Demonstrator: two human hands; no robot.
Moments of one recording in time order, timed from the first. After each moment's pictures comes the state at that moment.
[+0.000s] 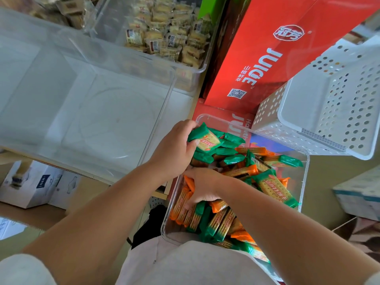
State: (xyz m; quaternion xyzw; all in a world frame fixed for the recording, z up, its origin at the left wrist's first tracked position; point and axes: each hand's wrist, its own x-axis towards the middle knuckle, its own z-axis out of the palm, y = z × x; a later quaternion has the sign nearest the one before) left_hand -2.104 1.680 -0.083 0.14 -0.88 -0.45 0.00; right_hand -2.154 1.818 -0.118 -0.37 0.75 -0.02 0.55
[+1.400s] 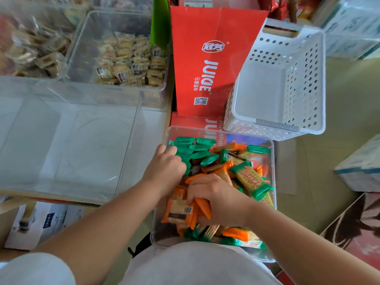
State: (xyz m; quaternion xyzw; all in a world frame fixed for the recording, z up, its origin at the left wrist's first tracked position) left_hand -2.108 1.720 -0.065 -0.13 -0.99 0.04 -0.10; right_hand -2.138 1.916 -0.046 -0.51 0.76 -0.31 0.27
